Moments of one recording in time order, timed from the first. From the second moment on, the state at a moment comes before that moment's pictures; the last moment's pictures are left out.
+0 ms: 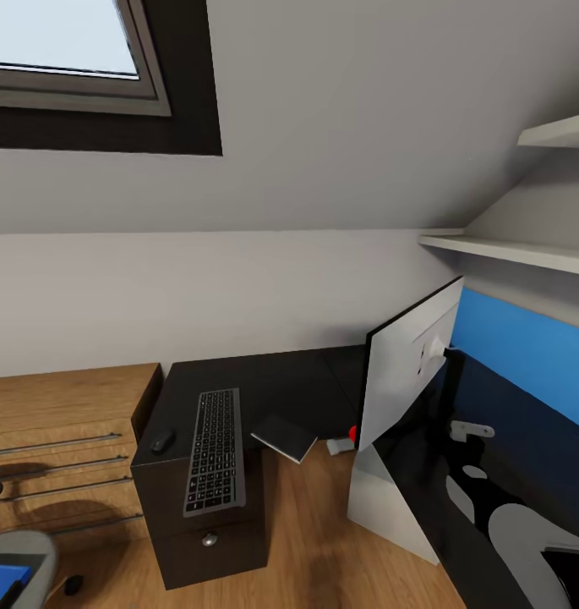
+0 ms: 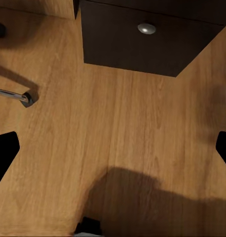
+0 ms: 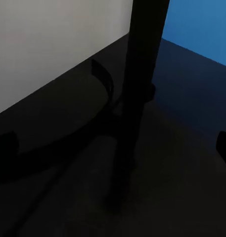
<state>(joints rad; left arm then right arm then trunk) 0.25 0.04 0.16 -1.22 0.25 0.28 0.02 -0.81 -0.19 -0.05 -0.17 -0.07 -0.33 -0.15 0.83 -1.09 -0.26</state>
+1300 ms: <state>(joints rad) -0.22 0.08 0.16 -0.28 0.25 -0.03 0.16 -0.81 -0.25 -0.05 -0.17 -0.18 -0.34 -0.15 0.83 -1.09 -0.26</state>
